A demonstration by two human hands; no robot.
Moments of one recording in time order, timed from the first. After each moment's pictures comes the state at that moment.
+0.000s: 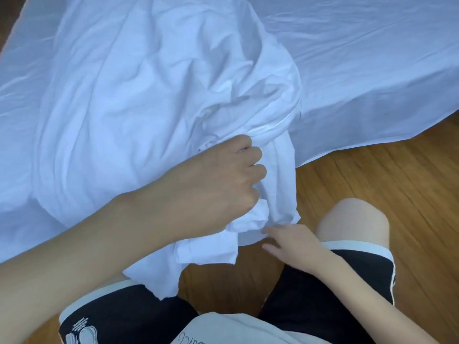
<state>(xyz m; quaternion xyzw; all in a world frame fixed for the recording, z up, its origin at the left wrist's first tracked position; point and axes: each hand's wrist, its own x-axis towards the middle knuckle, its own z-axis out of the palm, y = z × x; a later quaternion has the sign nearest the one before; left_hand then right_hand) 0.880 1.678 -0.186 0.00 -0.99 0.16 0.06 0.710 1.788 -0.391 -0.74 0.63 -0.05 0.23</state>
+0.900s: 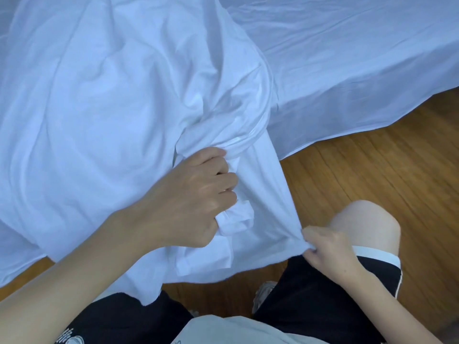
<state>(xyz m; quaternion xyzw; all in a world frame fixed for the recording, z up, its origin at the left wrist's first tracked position) 0.880 1.681 -0.229 0.10 -0.99 0.09 0.07 0.648 1.848 -0.400 -0.72 0.64 -0.26 0.06</state>
